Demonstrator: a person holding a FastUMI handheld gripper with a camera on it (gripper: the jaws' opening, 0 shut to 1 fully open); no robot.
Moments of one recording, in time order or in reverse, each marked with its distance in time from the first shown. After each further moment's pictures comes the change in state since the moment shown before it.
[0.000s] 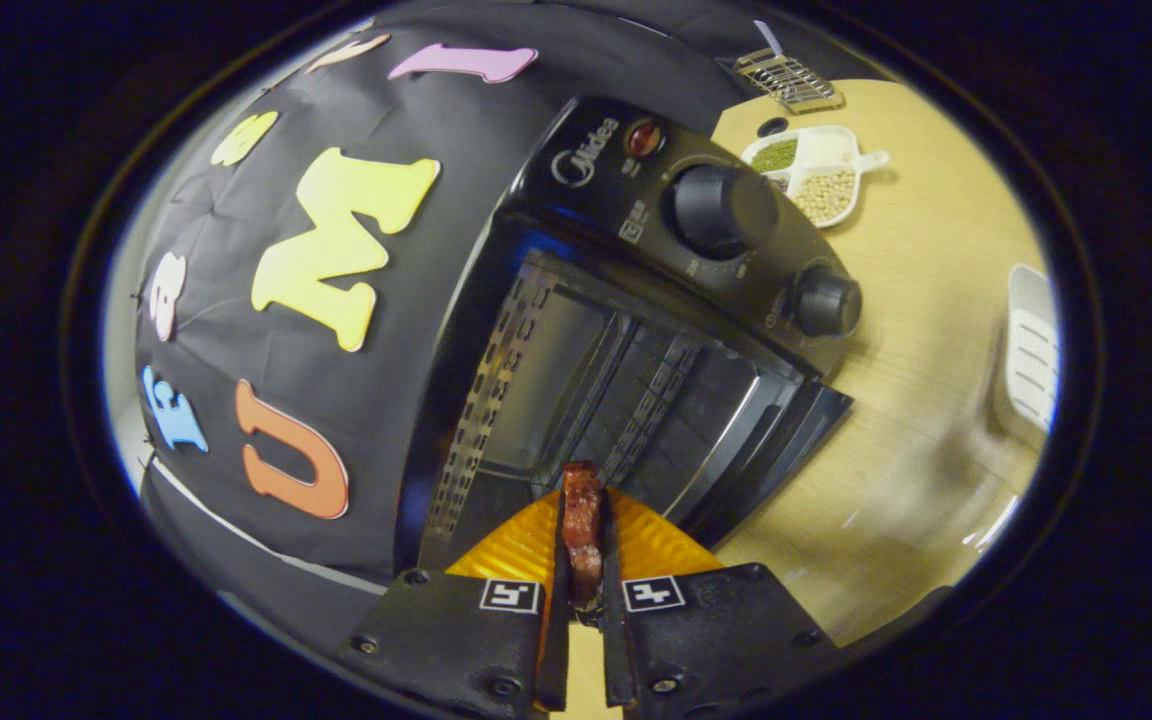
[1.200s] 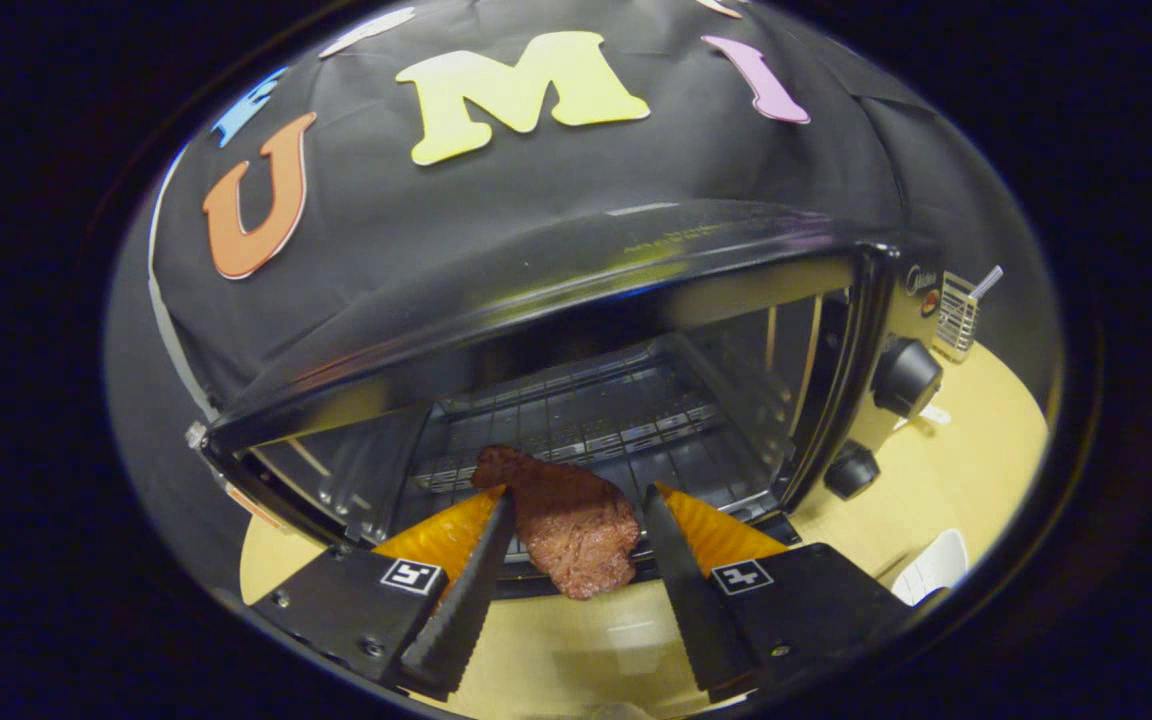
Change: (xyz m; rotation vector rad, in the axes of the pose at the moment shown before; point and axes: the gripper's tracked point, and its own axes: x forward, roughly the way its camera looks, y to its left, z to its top) arm -0.001 -0.020 -0.007 -0.829 0.008 -0.255
